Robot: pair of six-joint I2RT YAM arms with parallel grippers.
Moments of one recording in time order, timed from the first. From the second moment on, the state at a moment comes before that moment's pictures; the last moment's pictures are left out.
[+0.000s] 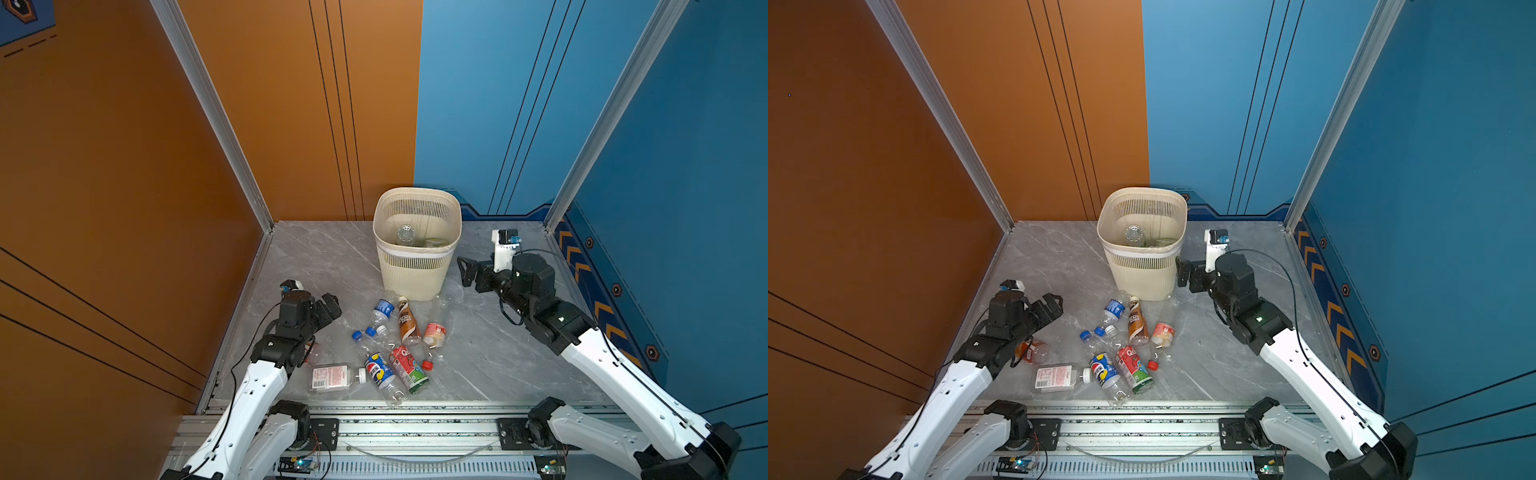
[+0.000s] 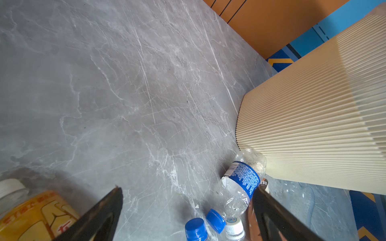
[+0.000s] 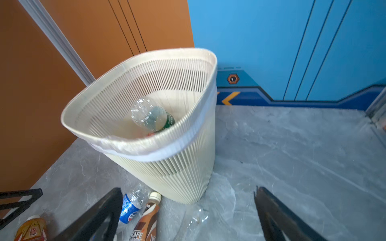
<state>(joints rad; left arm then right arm) -0.16 0.85 0.59 -0.41 -0.04 -0.70 0.53 1.01 0.94 -0.27 0.18 0.32</state>
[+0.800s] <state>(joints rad) -0.54 1.46 0.89 -0.43 -0.10 -0.45 0.41 0.77 0.76 -0.36 0.28 0.58</state>
